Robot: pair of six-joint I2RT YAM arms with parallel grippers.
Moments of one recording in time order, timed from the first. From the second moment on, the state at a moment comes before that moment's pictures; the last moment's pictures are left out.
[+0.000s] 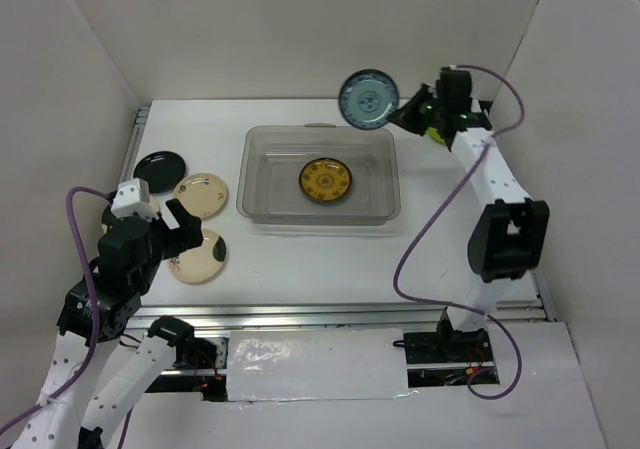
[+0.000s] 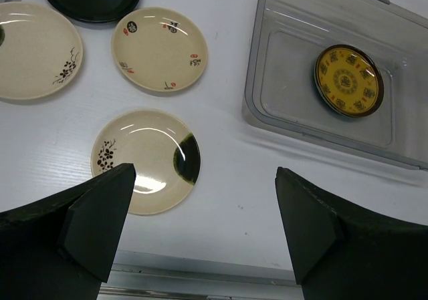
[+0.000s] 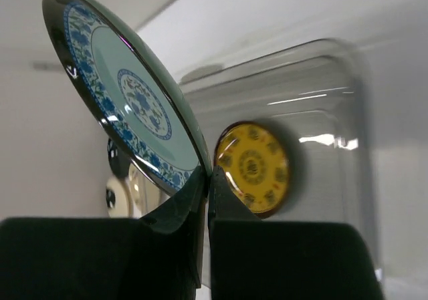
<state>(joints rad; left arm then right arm) -0.33 0.52 0.94 -0.85 -0.35 -0.47 -0.01 1.68 1.51 -0.35 -0.30 0.78</state>
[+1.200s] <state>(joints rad) -0.33 0.53 0.93 -0.85 -0.35 -0.47 -0.17 1.63 1.22 -0.21 -0.21 0.87</state>
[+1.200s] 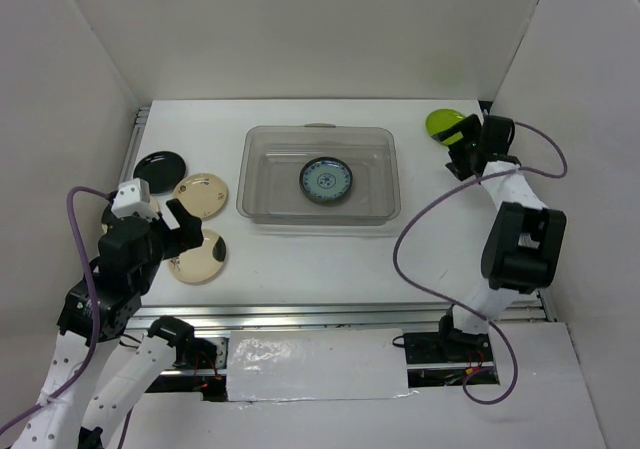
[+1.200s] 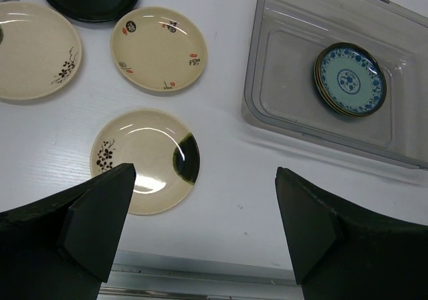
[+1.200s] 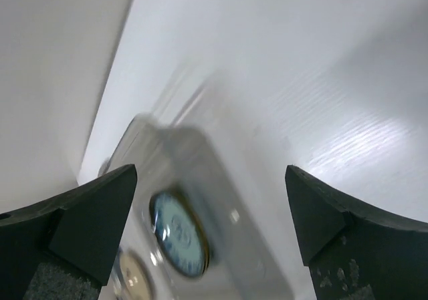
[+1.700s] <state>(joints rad) -0.33 0.49 0.93 -0.85 -0.32 -0.45 -0.32 2.10 1.22 0.31 -0.27 1.26</state>
